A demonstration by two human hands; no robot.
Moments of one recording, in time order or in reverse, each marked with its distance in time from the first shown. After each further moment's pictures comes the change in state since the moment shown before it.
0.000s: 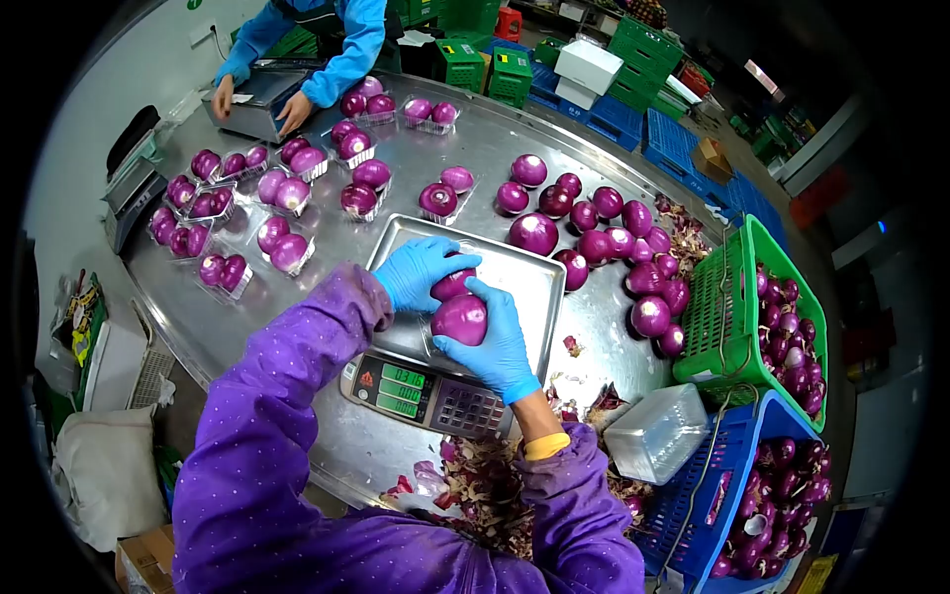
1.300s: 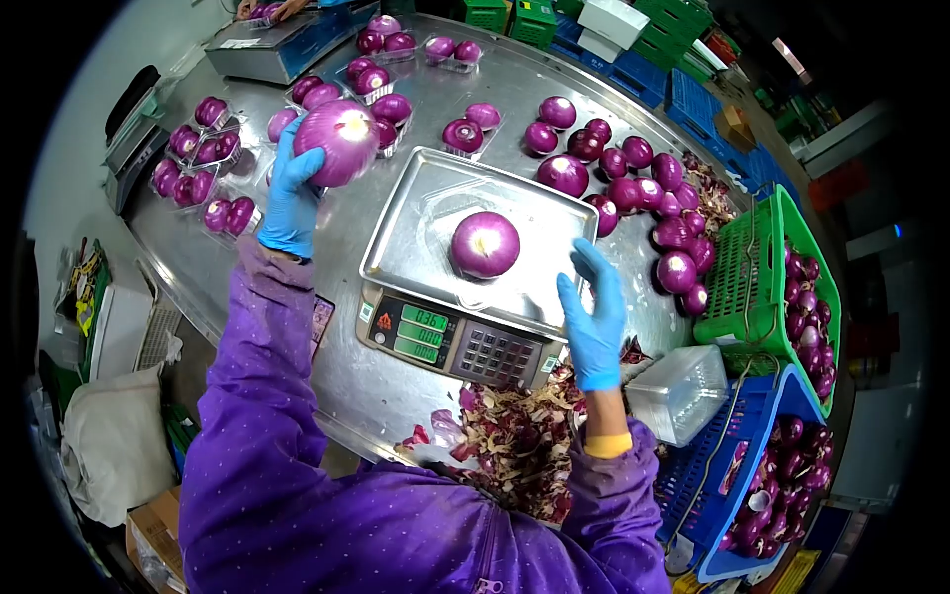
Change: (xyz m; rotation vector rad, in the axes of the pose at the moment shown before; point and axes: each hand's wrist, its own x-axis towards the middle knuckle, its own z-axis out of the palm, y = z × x) left_hand -0.097 -0.008 -0.089 -1.327 1.002 -0.360; right_hand -0.039 -0.007 -0.048 0.188 0.256 0.196
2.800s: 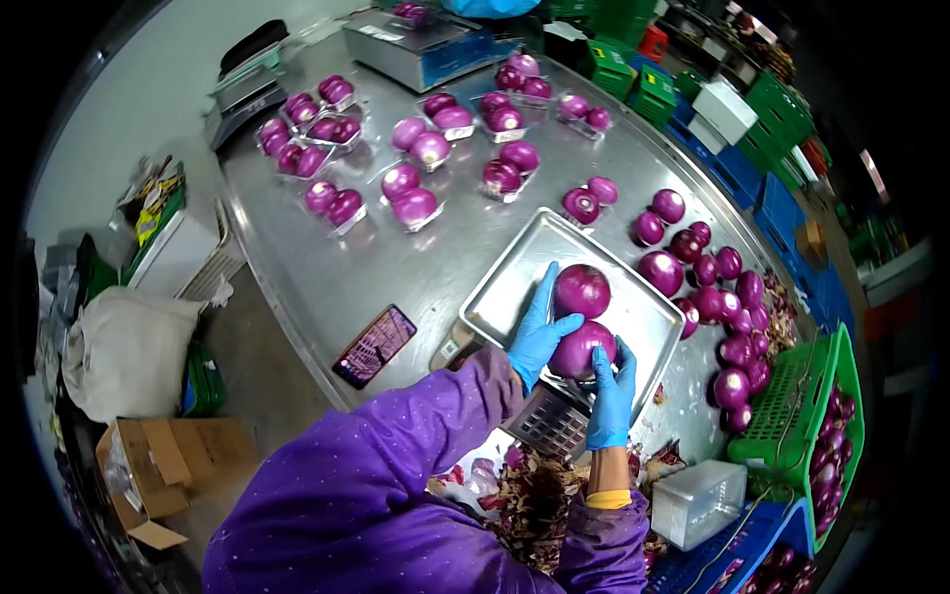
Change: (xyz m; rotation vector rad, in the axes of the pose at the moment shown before) left_hand -0.092 -0.159 0.093 -0.013 0.203 -0.184; right_hand 0.001 0.028 0.069 0.361 -0.089 0.497
